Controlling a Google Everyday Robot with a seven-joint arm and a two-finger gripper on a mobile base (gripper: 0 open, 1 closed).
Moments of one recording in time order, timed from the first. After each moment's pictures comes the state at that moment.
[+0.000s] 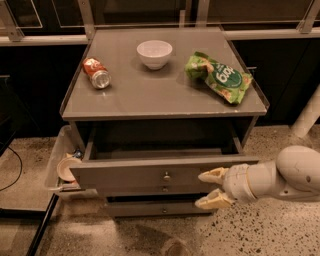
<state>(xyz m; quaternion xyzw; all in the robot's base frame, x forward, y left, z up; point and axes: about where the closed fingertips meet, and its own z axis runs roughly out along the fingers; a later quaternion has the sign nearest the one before) 0.443 -0.151 0.655 -0.55 0.73 0.21 0.34</state>
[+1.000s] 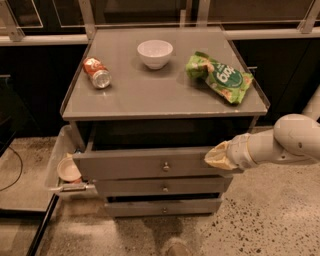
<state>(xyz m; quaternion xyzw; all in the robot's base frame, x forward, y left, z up) 0.541 -0.191 0.674 -0.56 0.74 0.14 0.35</state>
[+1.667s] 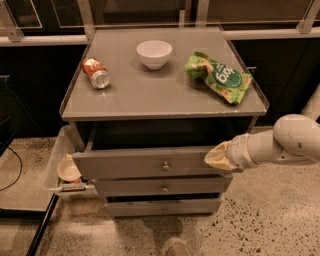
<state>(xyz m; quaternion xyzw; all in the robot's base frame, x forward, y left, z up) 0.541 -0.190 0.674 -0.56 0.74 0.14 0.35</state>
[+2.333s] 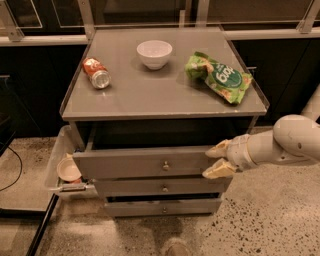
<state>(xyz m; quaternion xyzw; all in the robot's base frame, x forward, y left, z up) 0.541 -0.190 0.674 -0.56 0.74 0.14 0.35</state>
